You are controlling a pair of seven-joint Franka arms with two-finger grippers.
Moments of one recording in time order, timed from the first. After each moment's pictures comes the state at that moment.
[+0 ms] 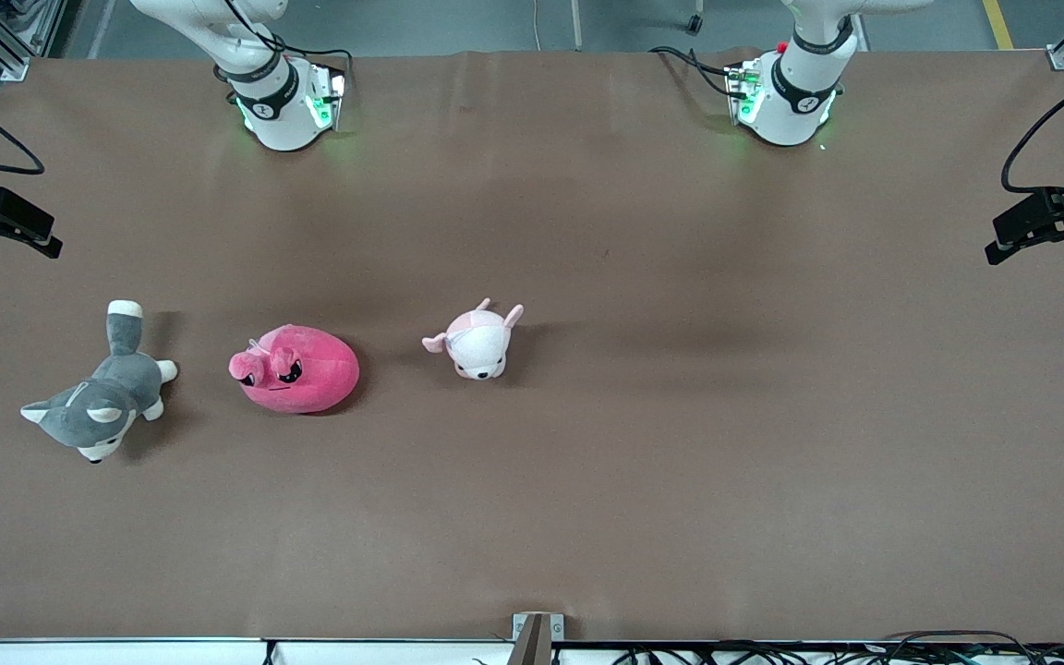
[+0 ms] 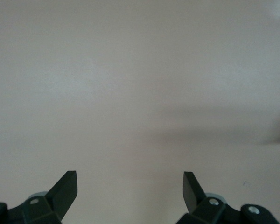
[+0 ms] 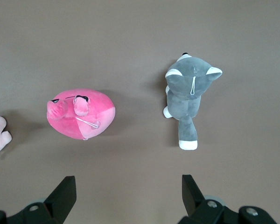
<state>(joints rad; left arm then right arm) -0.06 0.03 0.07 -1.49 -0.04 1.57 0.03 -0.06 -0.04 -0.01 -1.61 -0.02 1.59 -0.03</state>
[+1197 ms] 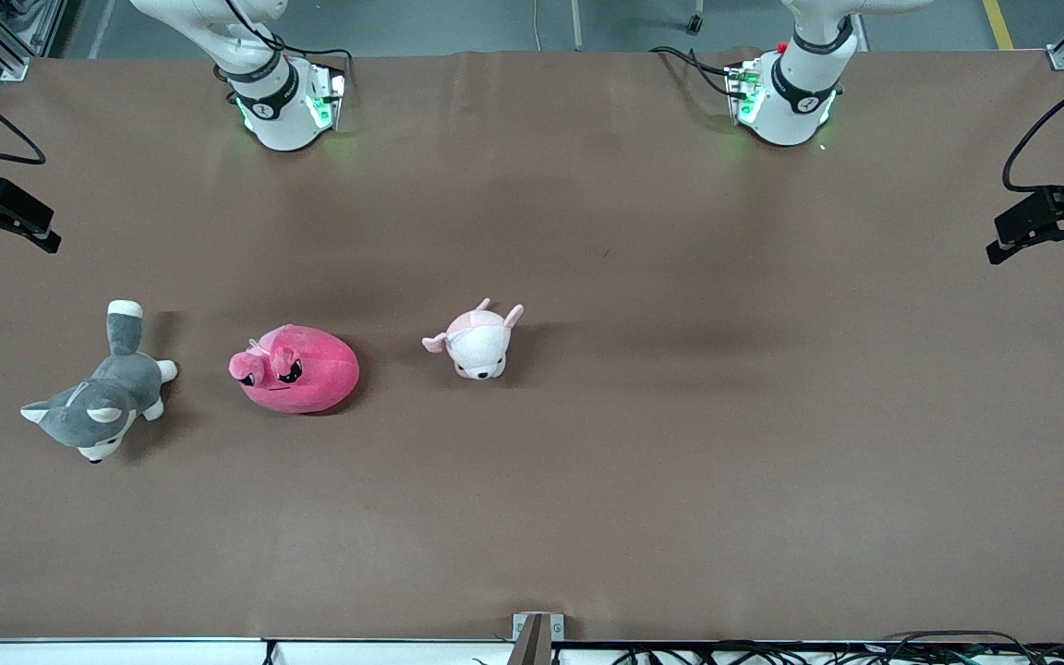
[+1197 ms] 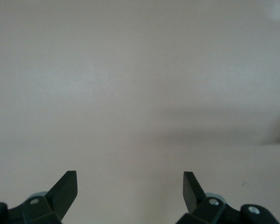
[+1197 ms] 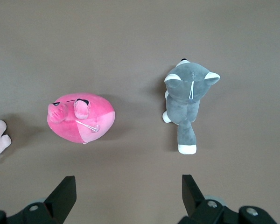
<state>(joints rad) -0.06 0.03 0.07 -1.48 -0.04 1.57 0.03 -0.06 -0.08 -0.01 -1.66 -0.03 1.63 -0.03</state>
